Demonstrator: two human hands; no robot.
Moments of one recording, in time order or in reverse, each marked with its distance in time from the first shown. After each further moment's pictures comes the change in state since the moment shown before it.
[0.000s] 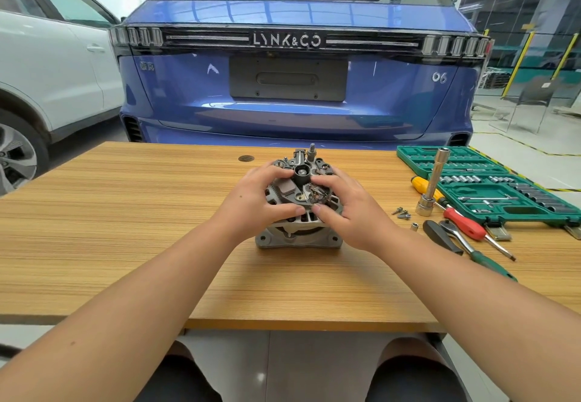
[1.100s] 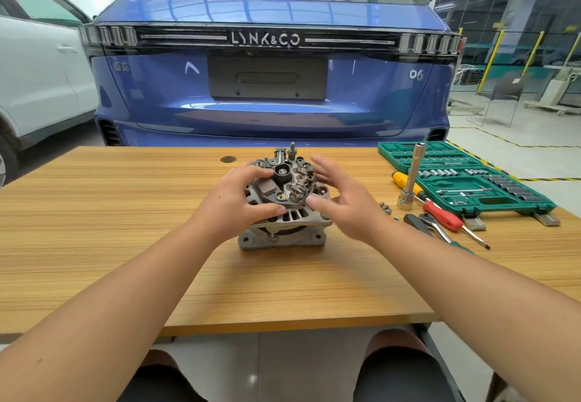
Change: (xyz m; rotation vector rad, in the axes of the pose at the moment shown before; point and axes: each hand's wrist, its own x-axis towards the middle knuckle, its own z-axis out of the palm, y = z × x) left_hand 0.001 0.001 -0.002 -0.006 -0.021 -0.021; right_hand -0.004 0.005 -0.015 0.255 0.015 0.019
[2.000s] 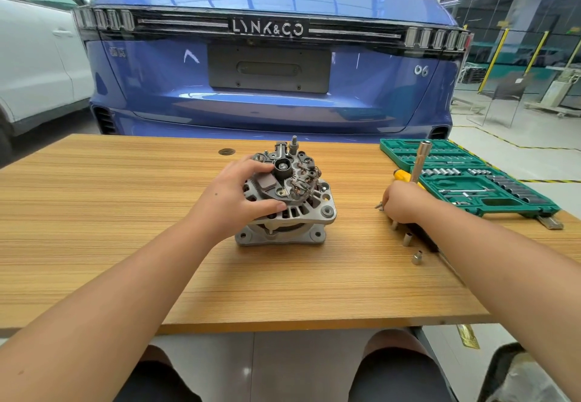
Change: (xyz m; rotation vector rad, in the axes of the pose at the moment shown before) left_hand -0.002 0.001 0.002 -0.008 0.009 -0.002; right_hand 0.021 0.071 -0.072 -0.893 -0.277 0.731
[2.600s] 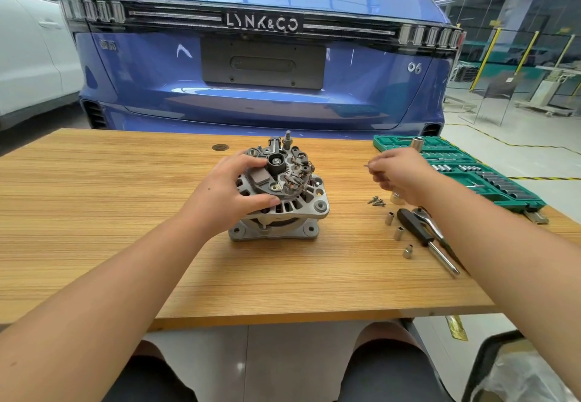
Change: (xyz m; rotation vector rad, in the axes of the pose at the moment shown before) left_hand 0.002 -0.007 0.002 -0.028 0.004 0.031; right_hand -0.003 0.005 -0.026 1.124 0.128 -0.027
